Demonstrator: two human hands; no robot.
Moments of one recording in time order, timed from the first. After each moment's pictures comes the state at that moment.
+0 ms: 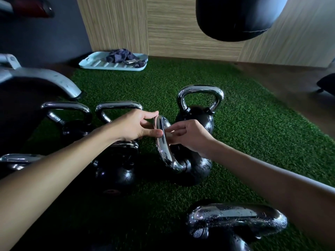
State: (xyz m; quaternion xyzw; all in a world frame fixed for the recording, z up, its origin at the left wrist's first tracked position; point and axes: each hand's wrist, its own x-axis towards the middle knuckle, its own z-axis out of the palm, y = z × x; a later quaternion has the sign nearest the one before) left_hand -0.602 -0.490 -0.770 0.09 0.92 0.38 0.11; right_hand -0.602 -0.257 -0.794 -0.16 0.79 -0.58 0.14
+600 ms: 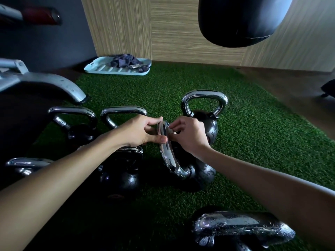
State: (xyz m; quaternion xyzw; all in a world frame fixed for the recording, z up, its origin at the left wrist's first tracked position) left_hand -0.596 -0.488 -0.764 0.08 0.93 0.36 0.10; right_hand -0.623 -0.284 -0.808 -0.17 0.86 -0.48 -0.11
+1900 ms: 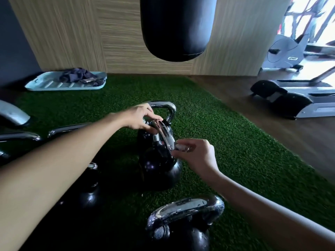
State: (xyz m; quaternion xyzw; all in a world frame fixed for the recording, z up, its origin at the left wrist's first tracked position) left_hand -0.693 -0.372 -0.720 0.29 0.94 0.15 0.11; right_hand -0.530 -0.150 -0.780 0.06 0.86 -0.50 -0.12
